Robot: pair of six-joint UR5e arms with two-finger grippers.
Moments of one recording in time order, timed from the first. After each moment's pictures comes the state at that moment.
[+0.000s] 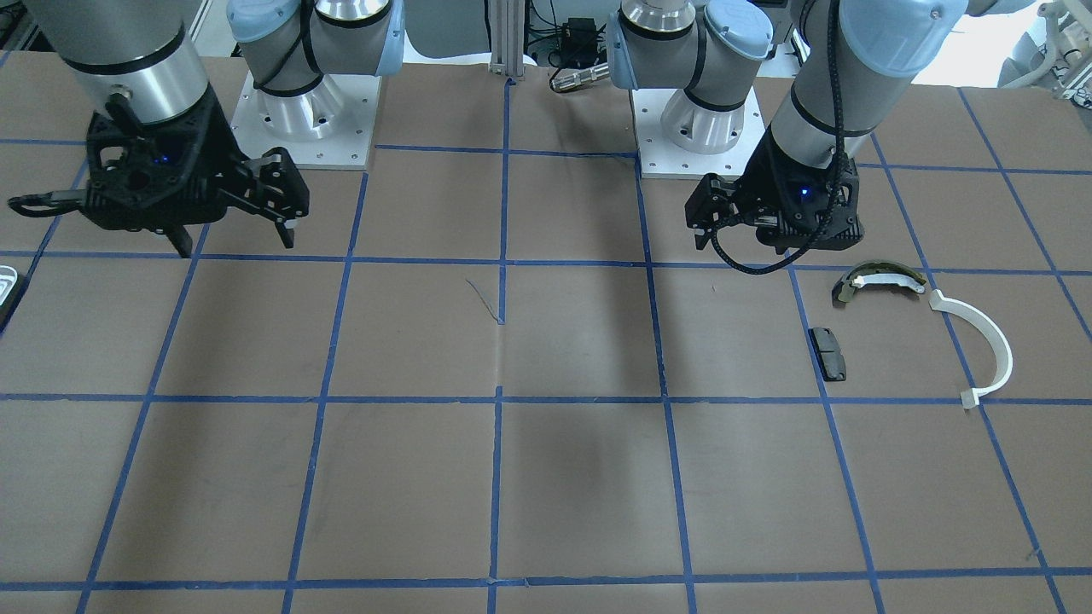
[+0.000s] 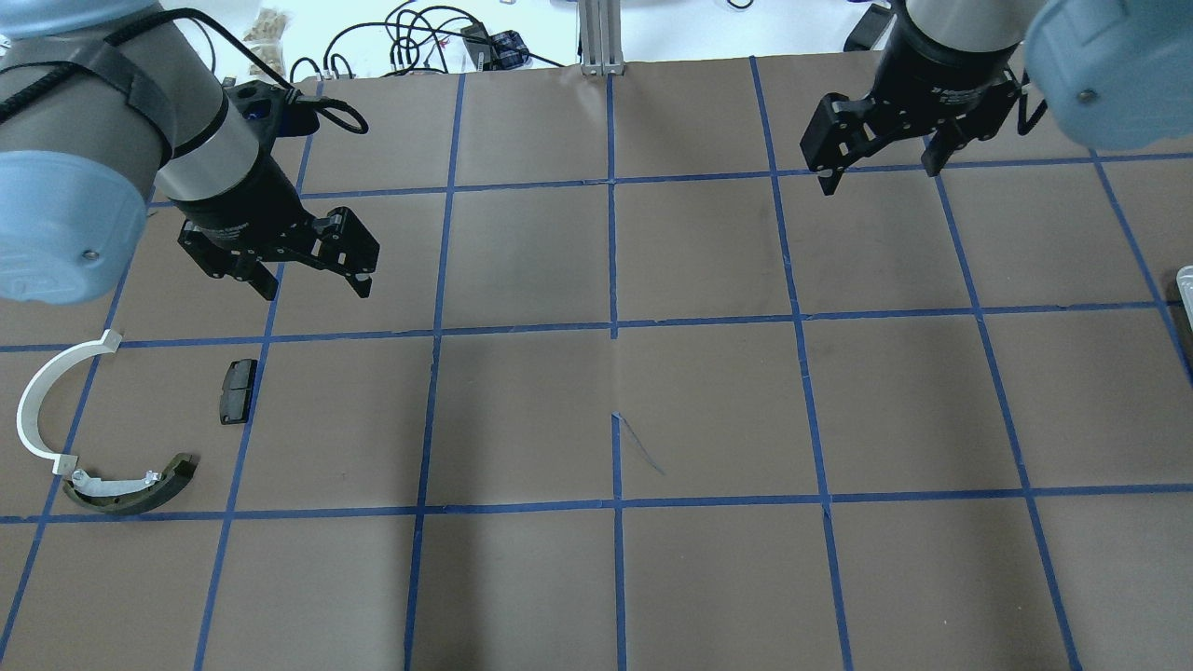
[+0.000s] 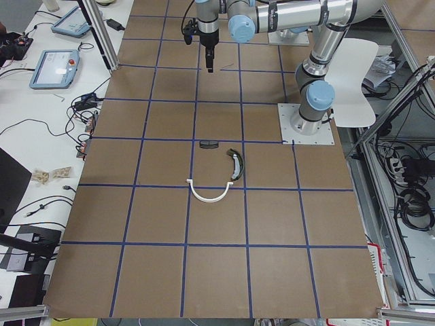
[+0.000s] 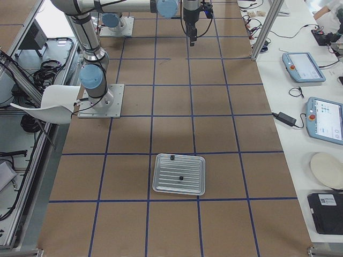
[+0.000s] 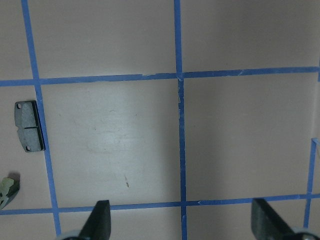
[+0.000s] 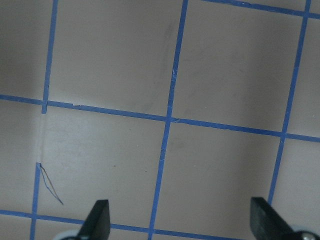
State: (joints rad) left arm -1.50 -1.55 -1.74 -1.48 1.55 0.10; right arm 1.53 -1.53 1.53 -1.63 -1.58 -0.20
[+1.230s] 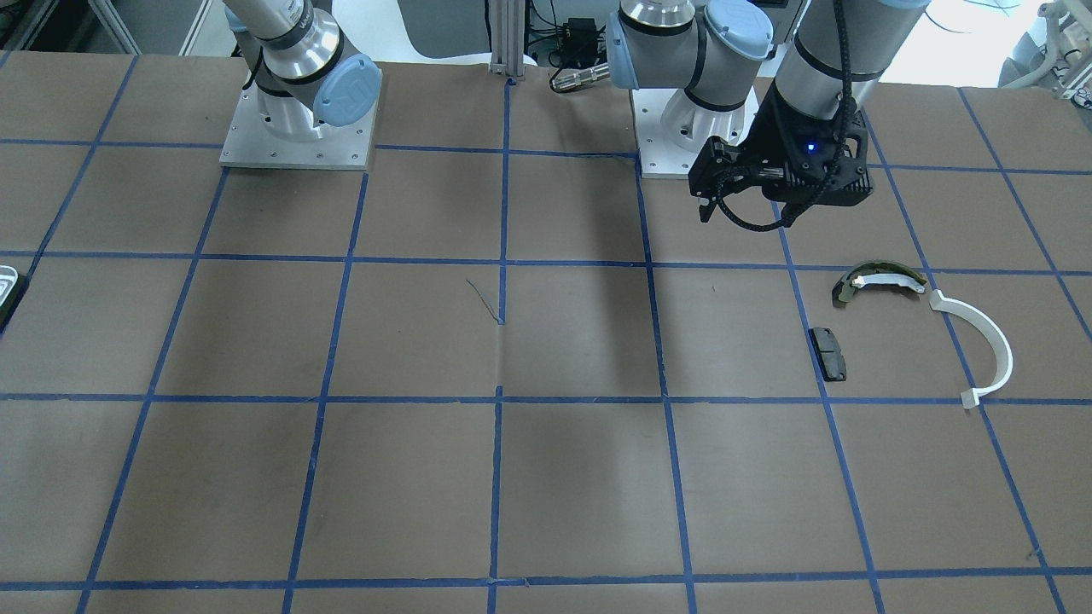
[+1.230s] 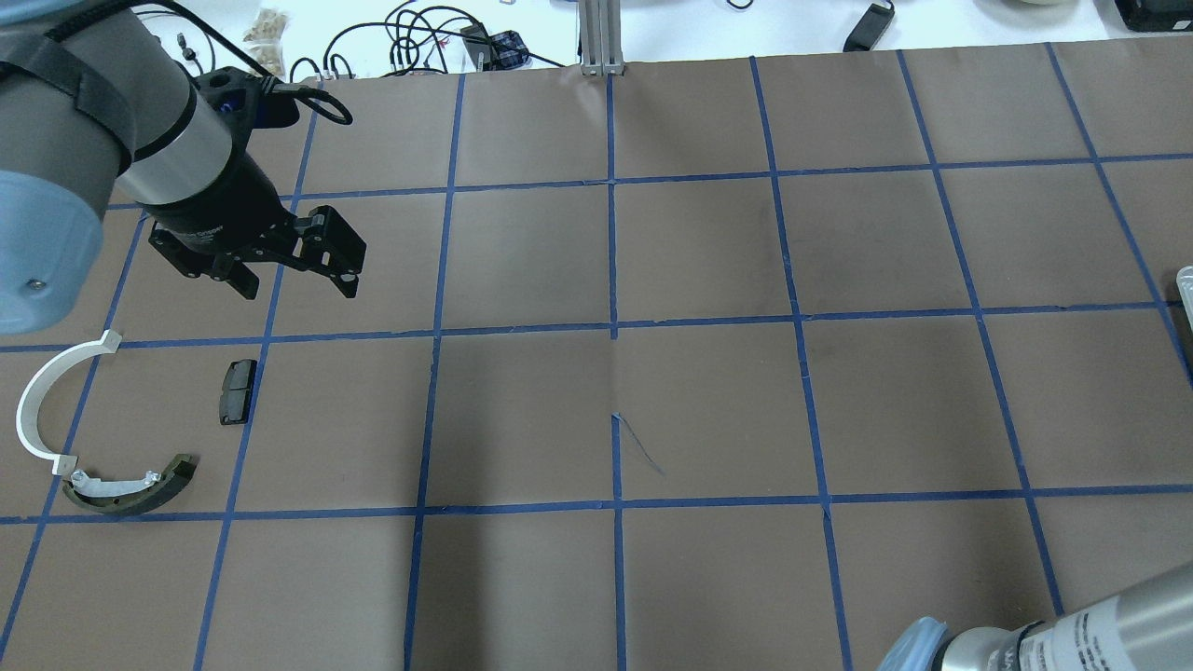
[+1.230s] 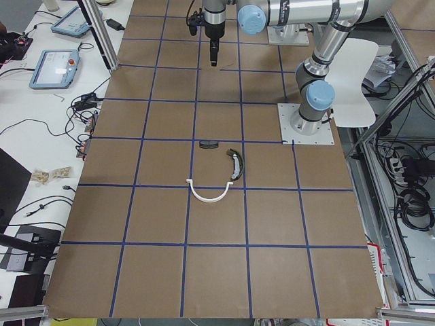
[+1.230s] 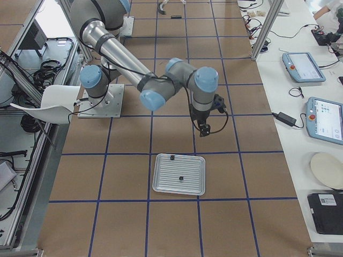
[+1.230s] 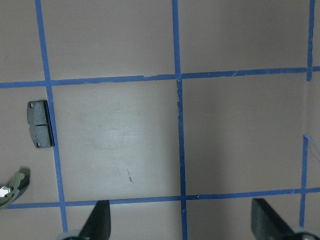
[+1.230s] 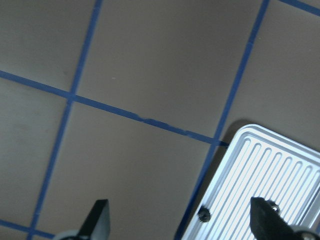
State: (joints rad) left arm -1.51 -1.48 -1.74 -1.50 1.56 0.10; right arm 0.77 -1.18 1.53 -1.98 -1.59 -1.16
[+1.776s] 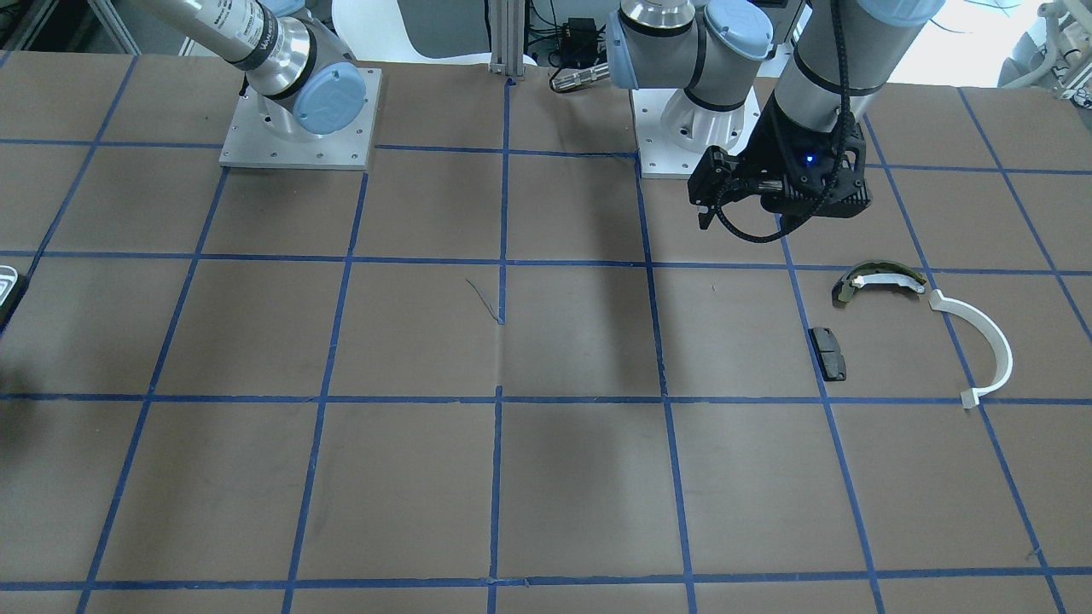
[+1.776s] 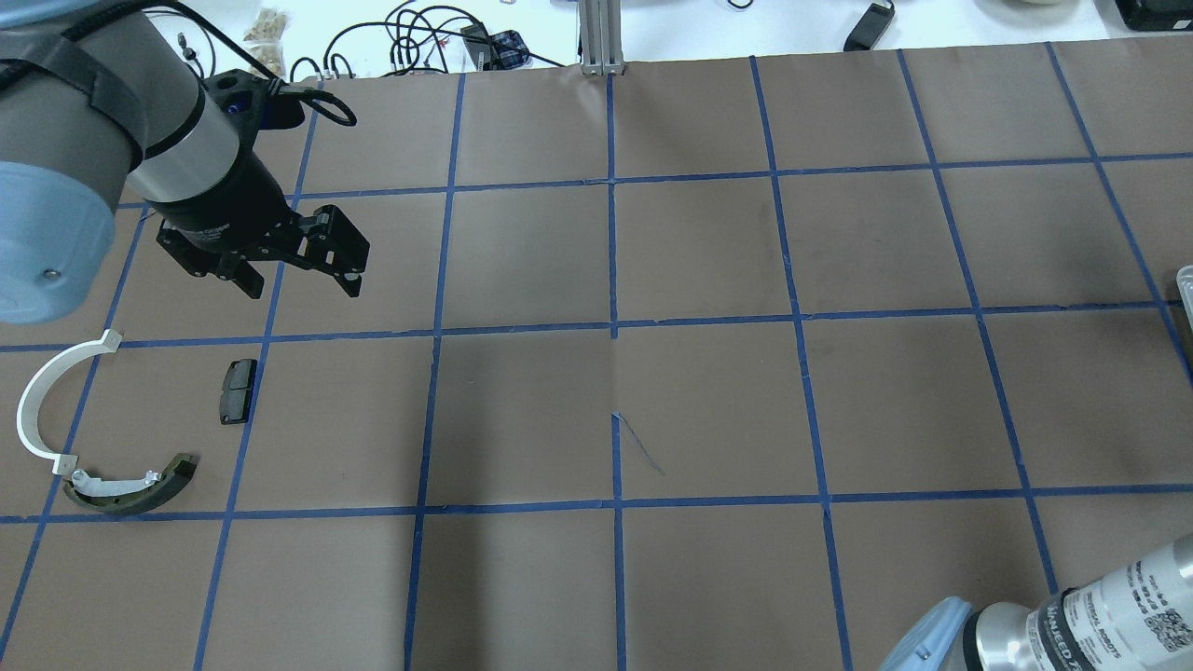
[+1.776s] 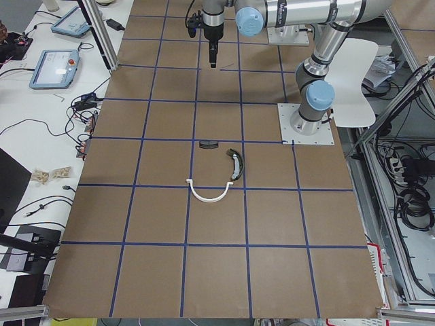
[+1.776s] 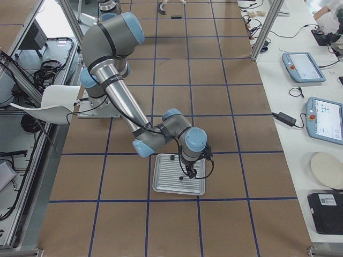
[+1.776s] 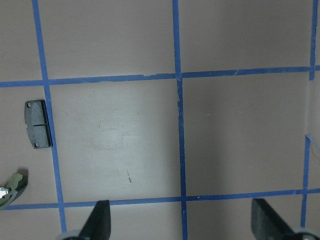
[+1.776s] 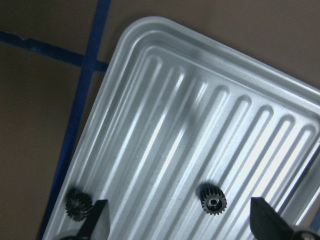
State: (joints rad) left arm -1.51 -1.50 -1.74 -1.50 1.56 0.10; right arm 0.65 -1.00 1.53 -2.07 -1.63 -1.25
